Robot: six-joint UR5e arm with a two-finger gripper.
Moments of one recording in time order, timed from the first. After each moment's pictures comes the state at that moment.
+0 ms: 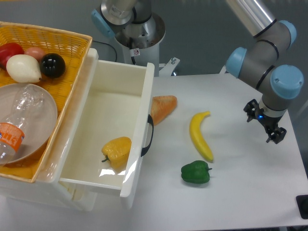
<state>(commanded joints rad) 2.87 -2.13 -1.47 -1.06 1.62 1.81</state>
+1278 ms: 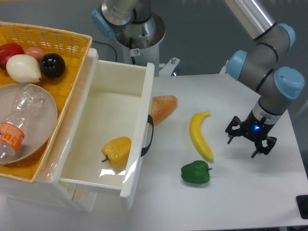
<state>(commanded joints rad) 2.87 -2.13 -1.48 -1.07 1.20 1.33</state>
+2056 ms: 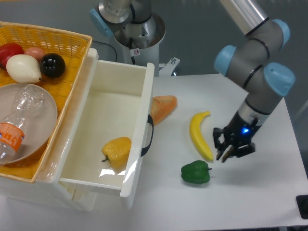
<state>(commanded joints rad) 2.74 -2.07 -1.49 -1.10 1.05 0.89</state>
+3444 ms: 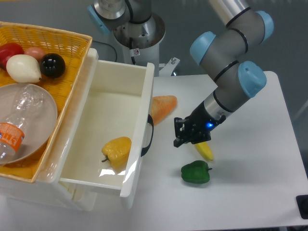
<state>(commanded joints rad) 2.71 -1.97 -1.53 -1.43 0.98 0.78</state>
